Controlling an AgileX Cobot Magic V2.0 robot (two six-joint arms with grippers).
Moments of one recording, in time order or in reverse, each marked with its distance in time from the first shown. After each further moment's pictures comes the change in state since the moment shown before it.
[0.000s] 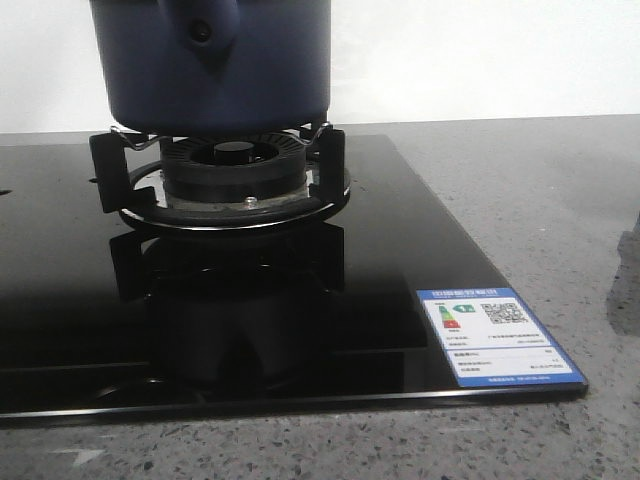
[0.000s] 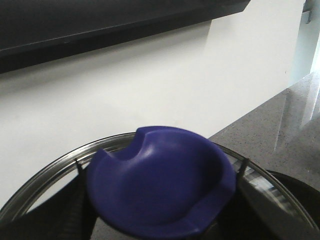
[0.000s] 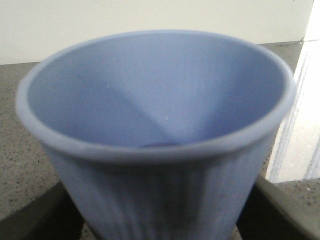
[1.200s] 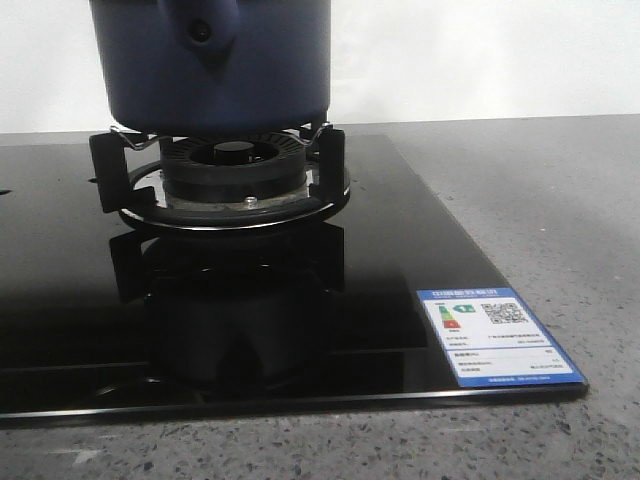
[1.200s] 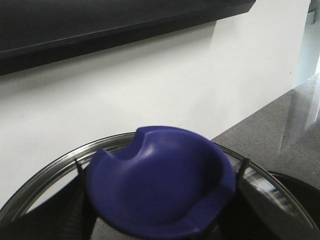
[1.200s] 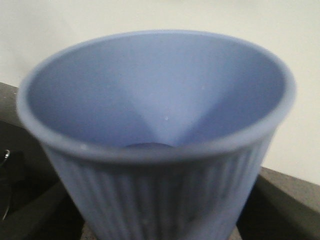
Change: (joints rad) left arm 0.000 0.000 0.000 0.000 -0.013 0.000; right arm 0.235 -0.304 -0.498 -0.302 0.793 0.000
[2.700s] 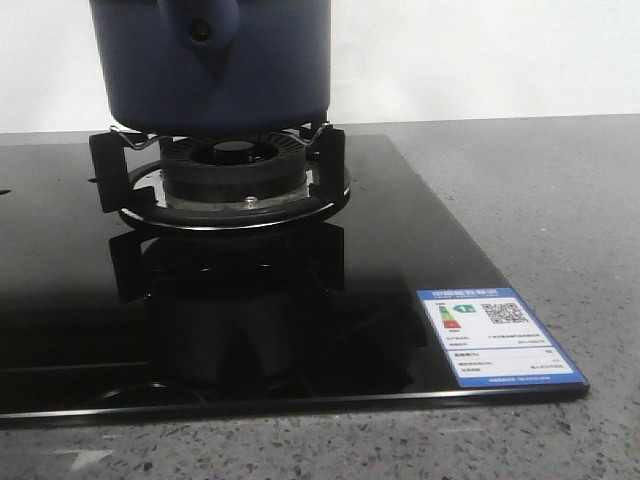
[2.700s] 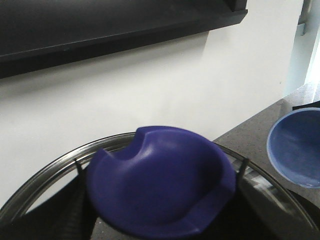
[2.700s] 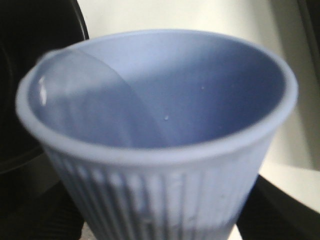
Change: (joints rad) left arm 0.000 0.000 0.000 -0.041 0.020 -0.001; right arm 0.384 0.356 -0.444 -0.891 0.367 -0.004
